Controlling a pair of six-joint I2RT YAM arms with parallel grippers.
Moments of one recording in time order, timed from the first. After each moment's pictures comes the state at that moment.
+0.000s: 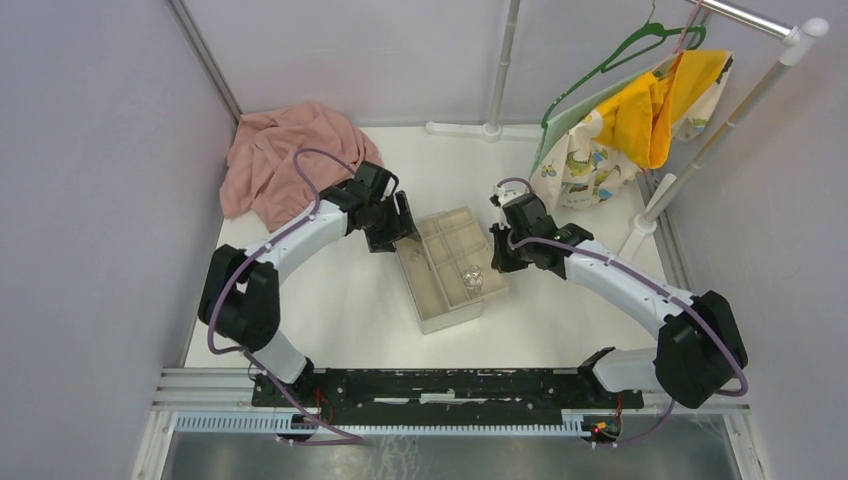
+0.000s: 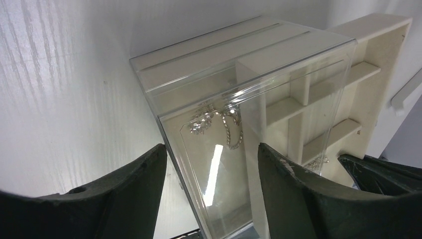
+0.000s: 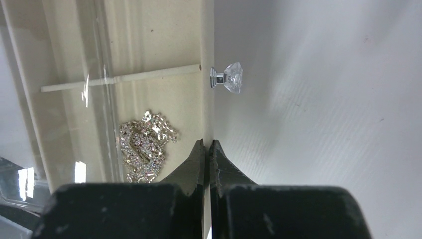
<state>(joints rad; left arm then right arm) -0.48 1.62 1.18 -0.61 0.17 -0.75 0.57 1.33 0.90 -0.50 -0.05 0.32</state>
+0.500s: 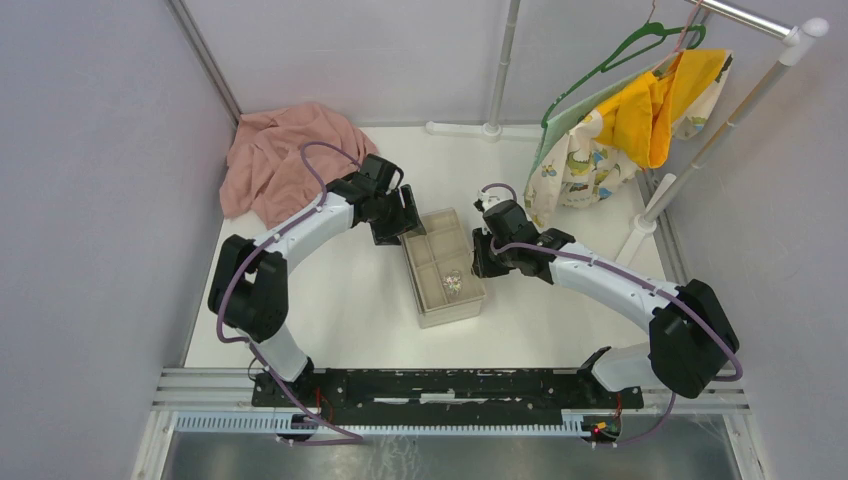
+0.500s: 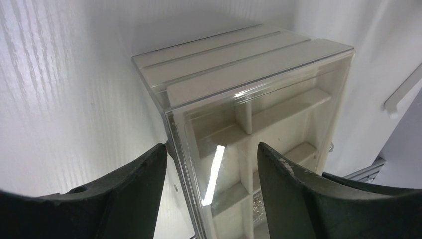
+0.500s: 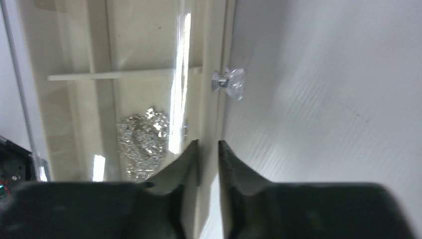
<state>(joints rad) -0.48 1.68 1.24 -0.60 0.19 -0.74 0.69 1.38 0.90 -0.42 -0.04 0.45</state>
